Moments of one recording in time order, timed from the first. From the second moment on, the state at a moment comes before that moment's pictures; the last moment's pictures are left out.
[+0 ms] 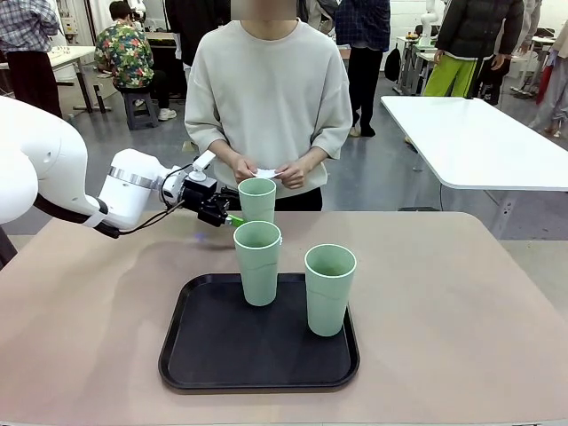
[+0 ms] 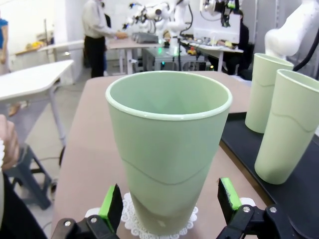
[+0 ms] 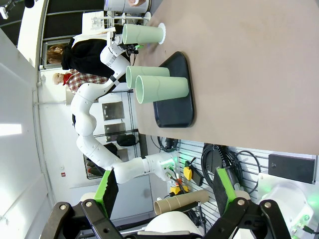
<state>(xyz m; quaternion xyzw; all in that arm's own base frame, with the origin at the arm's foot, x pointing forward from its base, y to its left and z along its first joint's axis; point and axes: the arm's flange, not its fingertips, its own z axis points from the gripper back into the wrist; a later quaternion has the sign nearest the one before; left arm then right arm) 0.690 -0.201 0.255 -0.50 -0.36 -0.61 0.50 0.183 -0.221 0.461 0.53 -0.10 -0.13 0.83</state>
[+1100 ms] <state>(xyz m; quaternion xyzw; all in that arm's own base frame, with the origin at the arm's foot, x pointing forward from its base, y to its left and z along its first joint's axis) 0.532 -0.162 0.464 -0.13 -0.13 -0.65 0.74 0.183 -0.221 0.461 0.53 -0.10 -0.13 0.83</state>
